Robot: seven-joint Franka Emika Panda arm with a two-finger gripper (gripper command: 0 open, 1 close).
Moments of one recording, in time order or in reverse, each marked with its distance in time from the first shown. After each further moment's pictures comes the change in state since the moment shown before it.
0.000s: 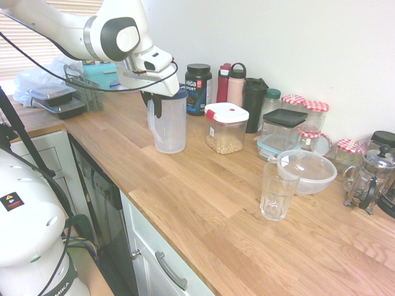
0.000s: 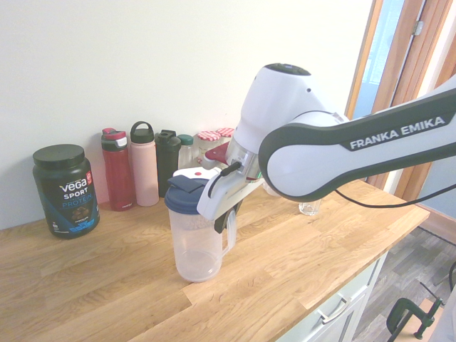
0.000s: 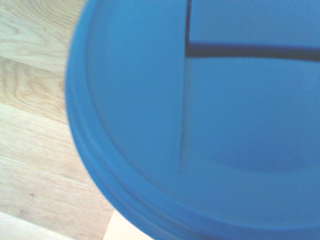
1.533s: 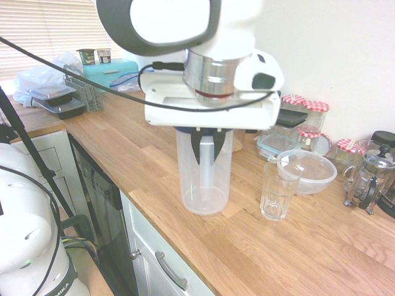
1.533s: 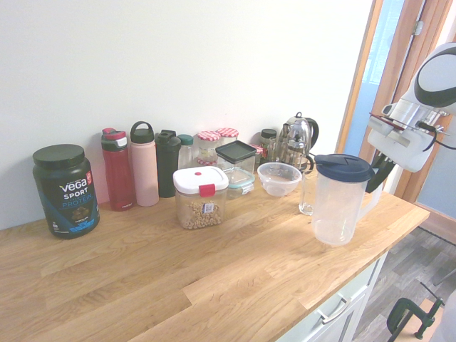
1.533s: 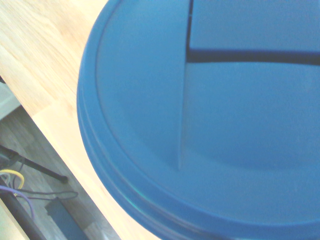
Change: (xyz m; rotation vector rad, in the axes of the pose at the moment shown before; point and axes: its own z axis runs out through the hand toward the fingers) arm 0.112 0.385 -0.084 0.122 -0.179 -0.462
